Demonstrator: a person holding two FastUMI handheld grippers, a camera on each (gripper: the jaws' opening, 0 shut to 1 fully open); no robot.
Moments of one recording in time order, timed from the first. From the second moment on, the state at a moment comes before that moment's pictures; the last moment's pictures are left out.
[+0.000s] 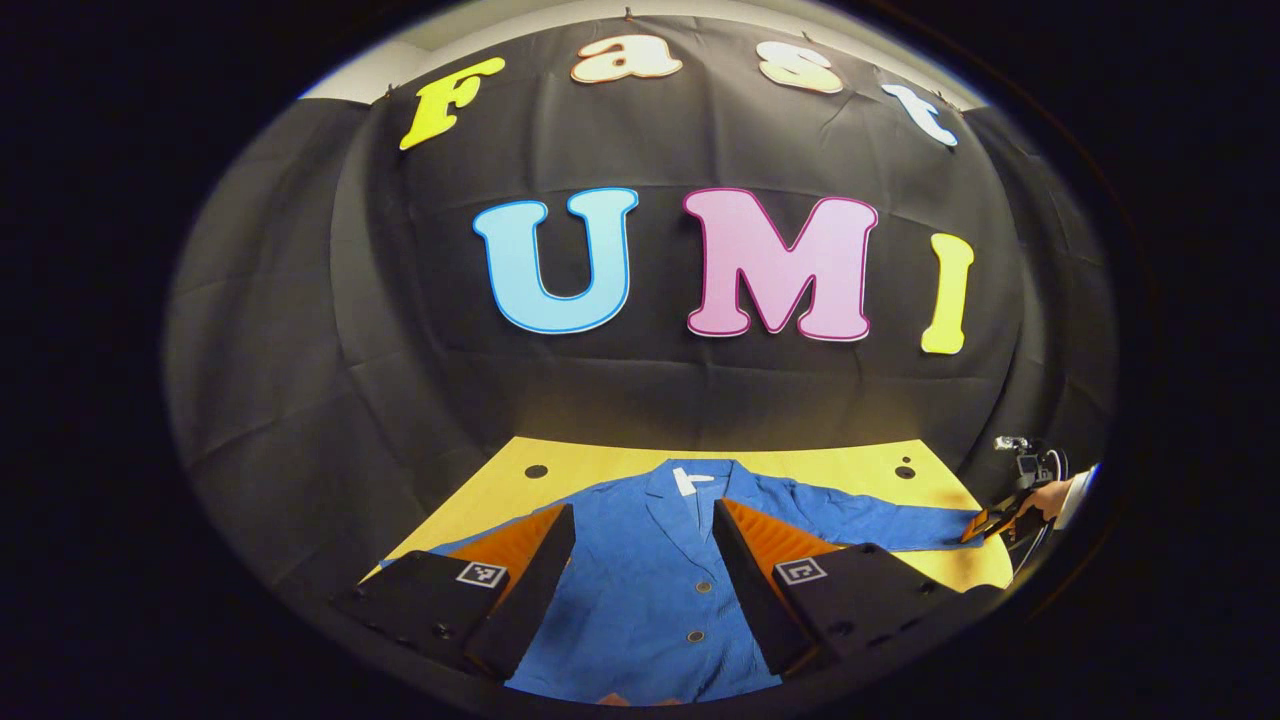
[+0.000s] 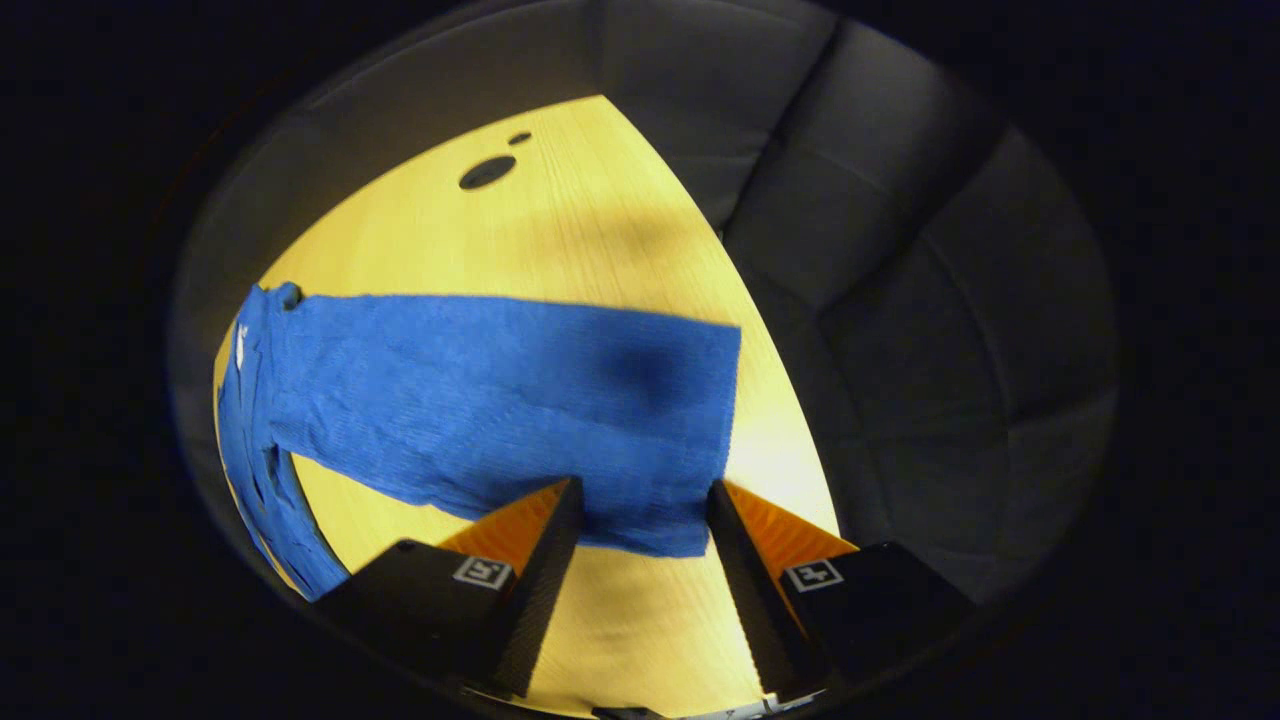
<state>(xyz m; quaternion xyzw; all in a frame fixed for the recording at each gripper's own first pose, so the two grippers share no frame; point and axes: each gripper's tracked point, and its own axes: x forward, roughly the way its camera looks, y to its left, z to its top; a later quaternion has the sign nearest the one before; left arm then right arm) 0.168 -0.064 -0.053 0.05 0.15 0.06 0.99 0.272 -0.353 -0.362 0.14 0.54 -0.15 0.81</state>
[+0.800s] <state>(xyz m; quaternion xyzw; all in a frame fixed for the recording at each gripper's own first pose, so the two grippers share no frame) 0.108 0.022 -0.024 0.03 0.09 0.03 1.00 0.269 -0.271 -0.175 0.09 0.39 -0.14 0.91</state>
